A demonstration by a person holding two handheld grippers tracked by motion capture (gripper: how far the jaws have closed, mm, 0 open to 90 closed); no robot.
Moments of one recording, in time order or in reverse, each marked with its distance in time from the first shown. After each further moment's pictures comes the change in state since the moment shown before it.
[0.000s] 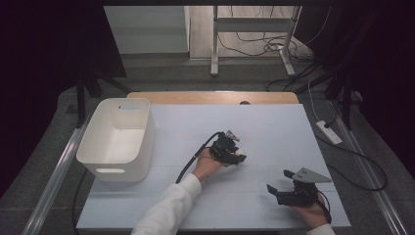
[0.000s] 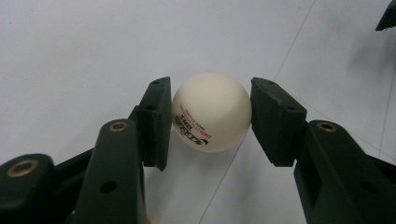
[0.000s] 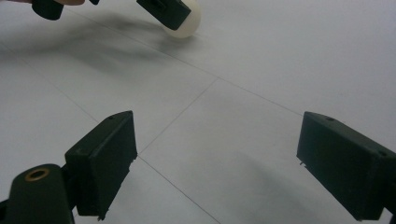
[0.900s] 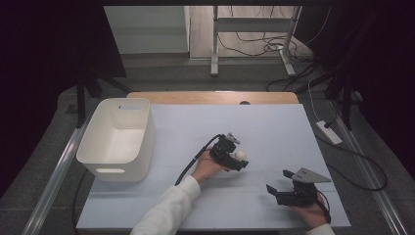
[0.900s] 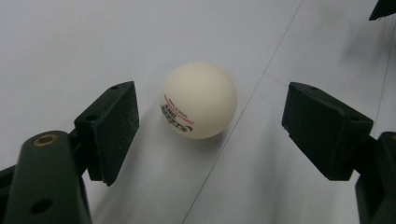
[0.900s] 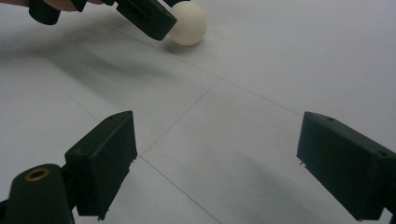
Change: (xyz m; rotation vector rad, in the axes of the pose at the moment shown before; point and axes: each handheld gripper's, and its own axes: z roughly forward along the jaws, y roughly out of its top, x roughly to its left) left arm -0.005 -0.005 0.006 0.016 -0.013 -0.004; right arm 0.001 0.000 0.001 0.000 0.005 -0.004
